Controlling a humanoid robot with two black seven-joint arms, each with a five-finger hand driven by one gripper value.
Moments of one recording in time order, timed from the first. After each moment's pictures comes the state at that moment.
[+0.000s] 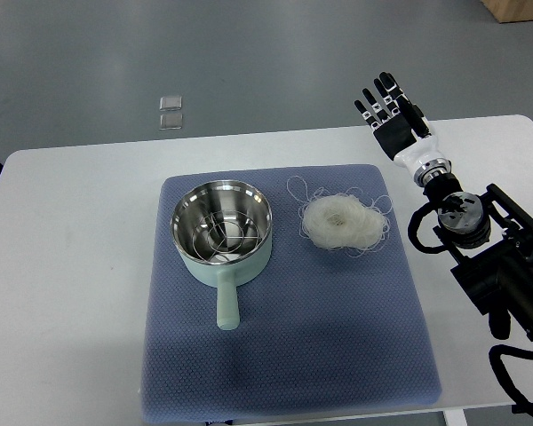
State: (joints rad) left arm 0.01 0.00 -0.04 -0.33 0.00 -0.02 0.17; right arm 0.63 -0.03 1.24 0.74 -0.06 0.25 0.13
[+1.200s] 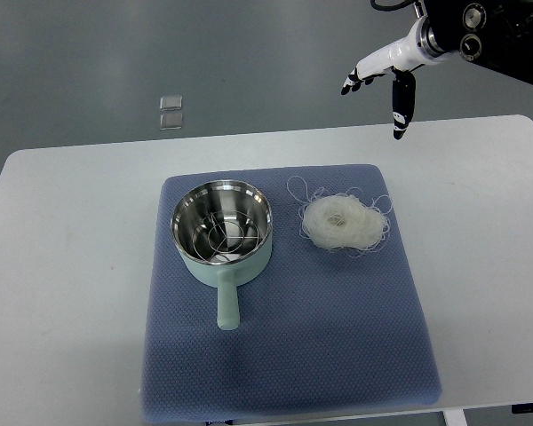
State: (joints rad) left arm 0.00 0.00 -0.04 -0.36 0.01 -0.03 0.17; right arm 1.68 -0.44 -0.25 0.97 -1.10 0.60 -0.12
